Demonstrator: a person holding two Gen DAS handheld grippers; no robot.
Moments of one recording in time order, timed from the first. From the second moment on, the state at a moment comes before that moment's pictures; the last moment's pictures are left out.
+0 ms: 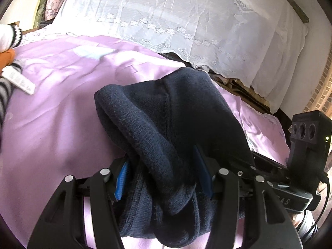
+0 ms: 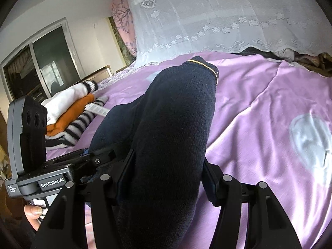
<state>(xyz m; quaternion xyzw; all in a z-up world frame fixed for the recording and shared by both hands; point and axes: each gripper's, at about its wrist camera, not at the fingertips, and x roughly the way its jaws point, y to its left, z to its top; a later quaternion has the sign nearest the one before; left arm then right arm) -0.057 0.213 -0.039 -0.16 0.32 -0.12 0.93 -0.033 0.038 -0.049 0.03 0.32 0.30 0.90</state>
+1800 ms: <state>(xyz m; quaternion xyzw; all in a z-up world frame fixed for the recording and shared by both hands) -0.095 0.509 0.041 -0.12 0.24 0.19 0.95 0.020 0.384 0.031 0.03 0.35 0.48 0.80</state>
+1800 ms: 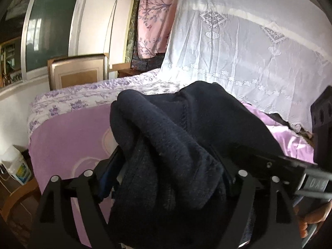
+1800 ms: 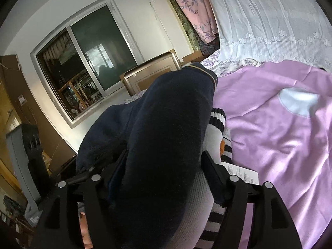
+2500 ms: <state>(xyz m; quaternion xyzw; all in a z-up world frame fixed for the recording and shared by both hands) -0.163 0.446 0.070 -0.03 0.22 0.29 0.93 -0.038 0.315 0.061 0.00 0.28 0.46 0.84</state>
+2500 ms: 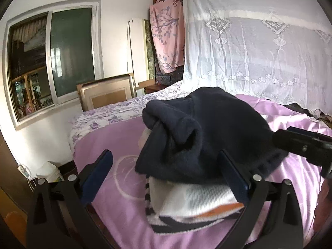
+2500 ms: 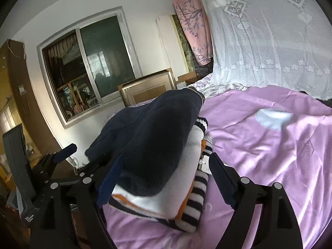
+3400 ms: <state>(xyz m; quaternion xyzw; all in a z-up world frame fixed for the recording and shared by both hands) -0.209 0.374 0.100 0.03 0.20 0.34 0.92 -0.086 0.217 0.073 0.02 0.22 0.46 0.86</state>
